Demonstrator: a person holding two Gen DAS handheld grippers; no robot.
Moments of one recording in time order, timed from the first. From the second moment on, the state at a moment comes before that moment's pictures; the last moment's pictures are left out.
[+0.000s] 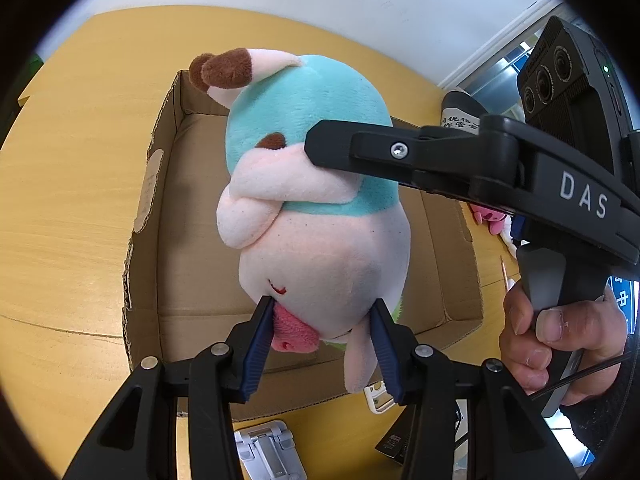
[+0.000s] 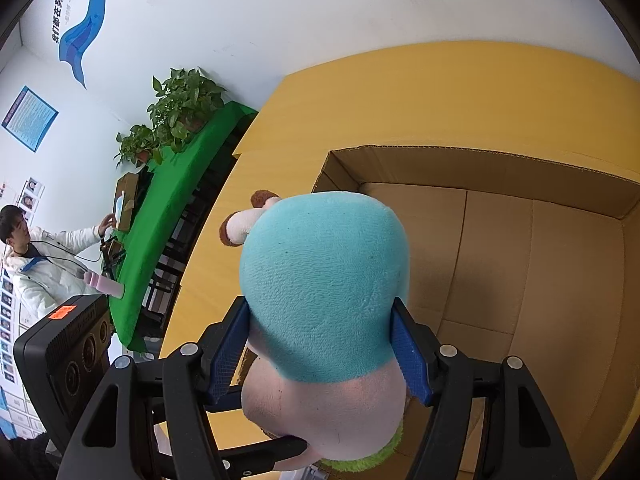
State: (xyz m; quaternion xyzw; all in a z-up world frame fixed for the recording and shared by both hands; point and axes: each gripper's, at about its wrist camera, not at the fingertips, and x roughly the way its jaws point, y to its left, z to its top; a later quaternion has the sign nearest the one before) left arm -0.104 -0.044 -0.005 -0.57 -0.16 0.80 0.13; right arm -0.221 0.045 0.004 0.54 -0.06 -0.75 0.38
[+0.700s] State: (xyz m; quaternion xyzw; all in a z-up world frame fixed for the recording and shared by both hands) left arm -0.205 -0.064 -0.027 -0.58 -0.16 0.79 0.10; right arm -0.295 0.018 -0.040 0.55 -0.11 -0.74 0.37
